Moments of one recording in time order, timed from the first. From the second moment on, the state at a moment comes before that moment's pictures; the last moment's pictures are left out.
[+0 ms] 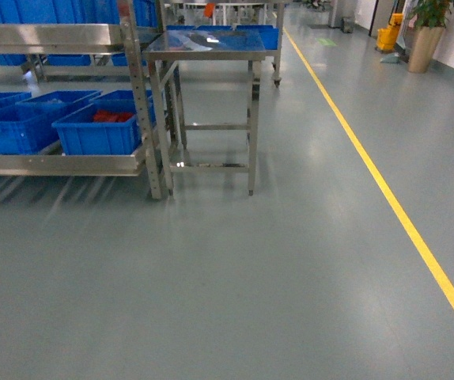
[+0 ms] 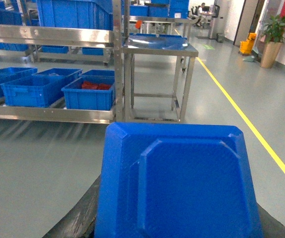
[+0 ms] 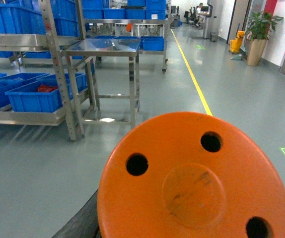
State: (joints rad) left arm 0.00 0.01 0.01 -0.01 0.00 -0.01; right arm 0.00 0.01 0.01 0.00 0.00 0.01
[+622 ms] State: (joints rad) left arm 0.00 0.01 0.01 0.00 0.00 -0.01; right arm 0.00 0.01 0.01 -0.01 0.00 0.01
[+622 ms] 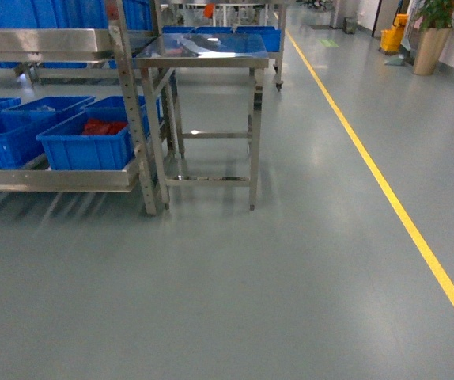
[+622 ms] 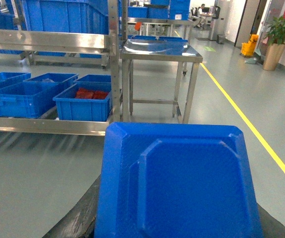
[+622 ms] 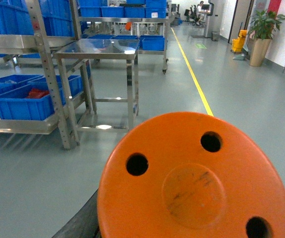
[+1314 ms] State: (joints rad) left arm 0.00 0.01 0.01 -0.01 0.00 -0.01; right arm 0.00 0.01 0.01 -0.01 0.00 0.01
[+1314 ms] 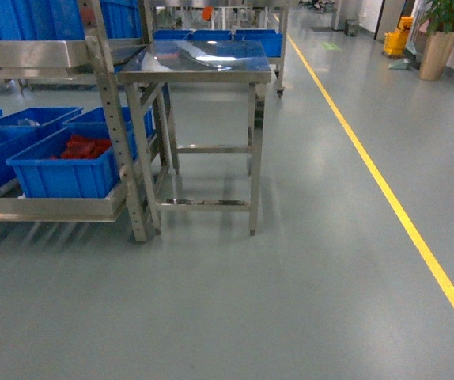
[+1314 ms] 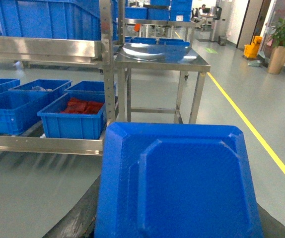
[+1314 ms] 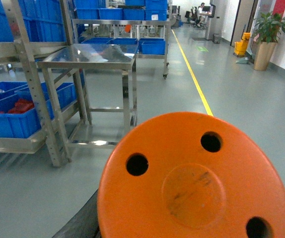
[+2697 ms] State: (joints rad) left arm 0.00 0.01 0.01 -0.01 0.00 -0.01; right arm 0.00 0.01 0.01 -0.01 0.00 0.01
